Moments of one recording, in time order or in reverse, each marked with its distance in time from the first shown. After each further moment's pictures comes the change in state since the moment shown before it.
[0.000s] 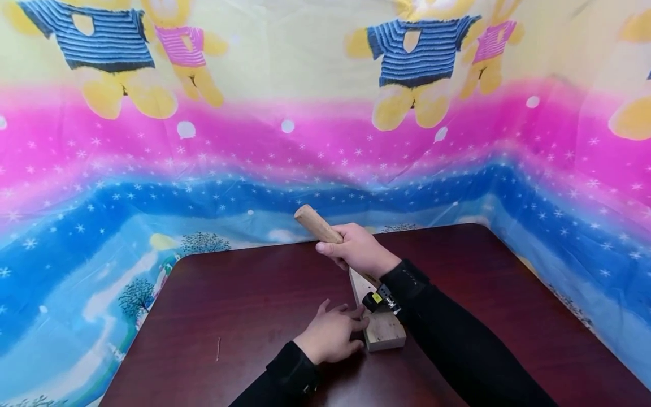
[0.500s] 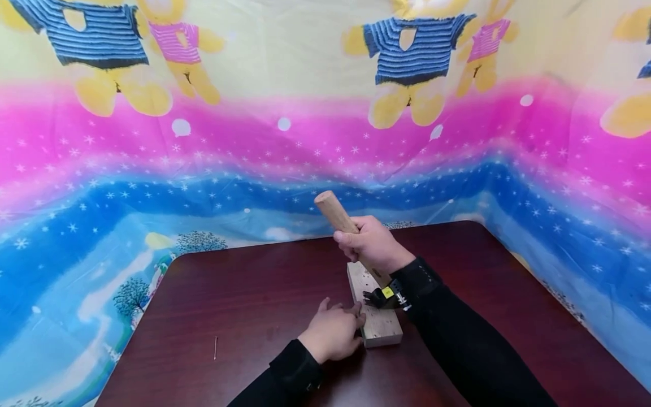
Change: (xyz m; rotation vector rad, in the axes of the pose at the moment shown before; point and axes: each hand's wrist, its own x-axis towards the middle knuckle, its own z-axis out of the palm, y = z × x) left_hand 0.001 0.017 -0.011 0.071 -0.052 -0.067; right_hand -0.019 0.000 -0.021 0.185 0.092 -0.071
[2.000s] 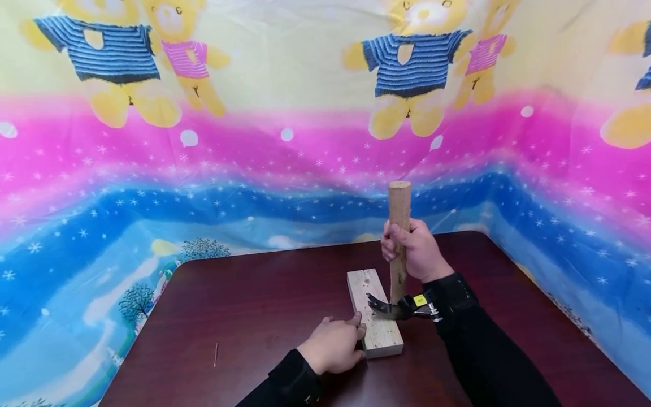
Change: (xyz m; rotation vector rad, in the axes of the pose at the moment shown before) left_hand -0.004 0.007 0.003 -0.038 -0.027 -0.019; right_hand -0.042 0.004 -0.050 0.376 0.049 -0.302
